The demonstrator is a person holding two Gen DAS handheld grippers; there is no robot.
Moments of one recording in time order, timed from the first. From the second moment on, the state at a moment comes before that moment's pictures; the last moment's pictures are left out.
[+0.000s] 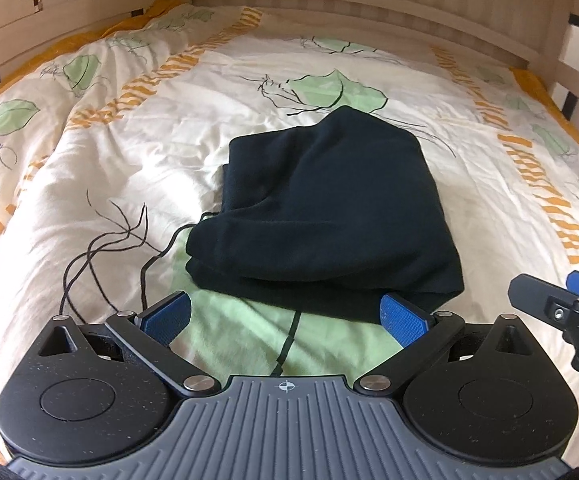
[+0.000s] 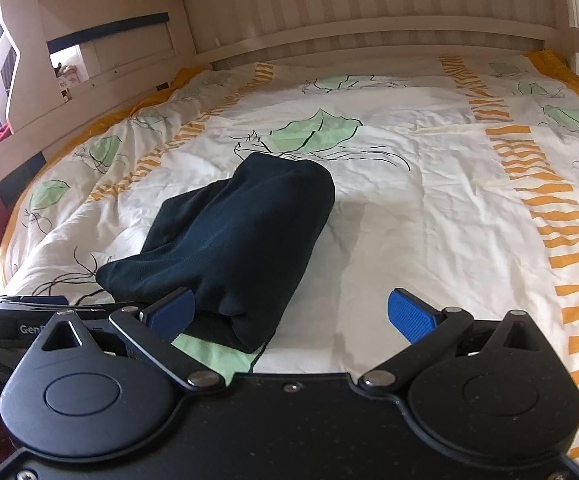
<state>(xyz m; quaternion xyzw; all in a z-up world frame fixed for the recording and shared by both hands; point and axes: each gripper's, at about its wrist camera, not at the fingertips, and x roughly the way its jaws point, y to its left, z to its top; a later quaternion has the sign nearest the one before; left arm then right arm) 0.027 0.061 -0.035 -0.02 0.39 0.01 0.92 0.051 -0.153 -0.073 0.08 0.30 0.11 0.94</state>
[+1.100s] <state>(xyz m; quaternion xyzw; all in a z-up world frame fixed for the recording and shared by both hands) 0.022 0.063 -0.028 -0.02 0.39 0.03 0.92 0.050 -0.145 -0.075 0.08 0.31 0.11 0.94</state>
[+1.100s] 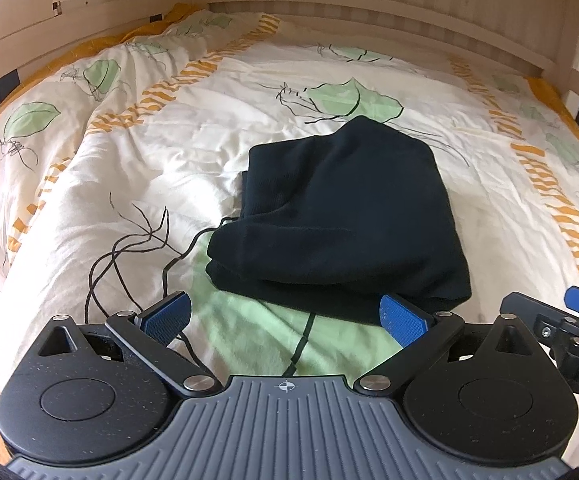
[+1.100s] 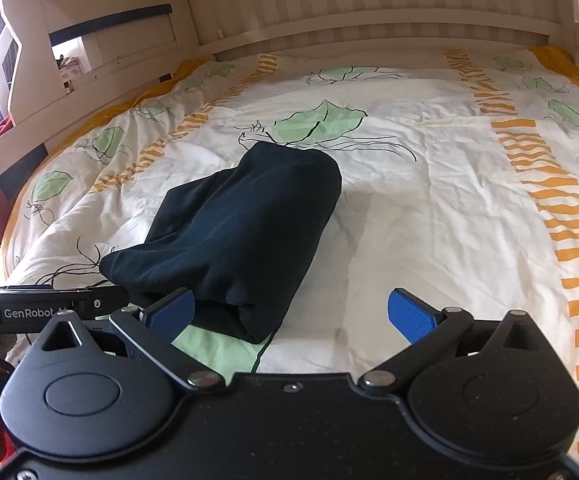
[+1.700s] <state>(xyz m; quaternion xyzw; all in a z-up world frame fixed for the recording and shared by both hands) 0.023 0.064 -0.033 -0.03 0.40 0.03 0.91 0.053 -0.141 -0.078 0.08 0.32 0.12 0.94</state>
